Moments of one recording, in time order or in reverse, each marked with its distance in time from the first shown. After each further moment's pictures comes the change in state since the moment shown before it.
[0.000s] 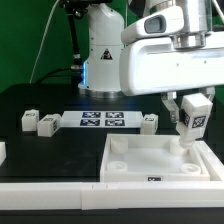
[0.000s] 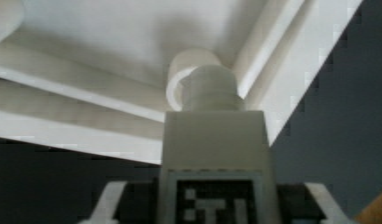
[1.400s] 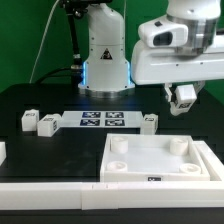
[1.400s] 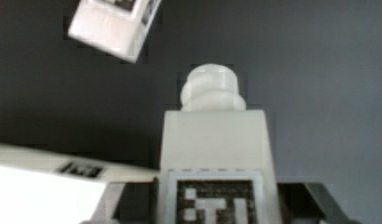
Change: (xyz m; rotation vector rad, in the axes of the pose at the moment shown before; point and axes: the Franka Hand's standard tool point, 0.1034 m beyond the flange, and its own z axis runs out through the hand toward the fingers) arm -0.123 -0.060 -0.031 0.009 -0.439 0.193
